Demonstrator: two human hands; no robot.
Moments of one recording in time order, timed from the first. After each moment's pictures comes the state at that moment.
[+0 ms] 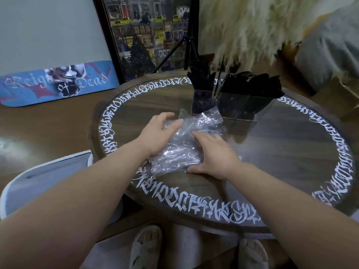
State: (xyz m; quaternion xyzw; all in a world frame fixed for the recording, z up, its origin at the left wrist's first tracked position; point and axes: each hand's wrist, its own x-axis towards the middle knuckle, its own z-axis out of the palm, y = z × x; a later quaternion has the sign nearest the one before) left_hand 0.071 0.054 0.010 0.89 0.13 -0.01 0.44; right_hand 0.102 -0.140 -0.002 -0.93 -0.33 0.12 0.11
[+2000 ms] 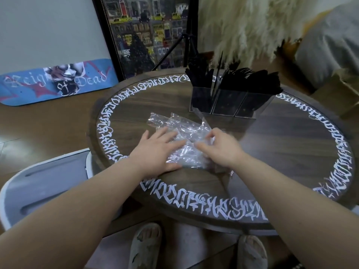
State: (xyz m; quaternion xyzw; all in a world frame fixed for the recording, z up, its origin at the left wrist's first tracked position) left_hand 0.034 0.048 -0.008 0.99 -0.08 -0.11 0.03; right_hand 0.111 -0.147 0.007 -0.94 -0.14 0.18 0.24
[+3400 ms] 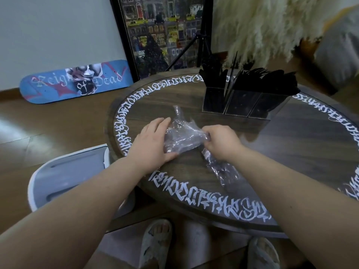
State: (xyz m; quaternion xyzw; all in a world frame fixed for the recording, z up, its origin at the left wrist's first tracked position) left_hand 0.012 0.069 0.004 0.99 0.08 0.04 0.15; right_hand 0.112 -0.115 0.012 -0.93 -0.31 0.09 0.17
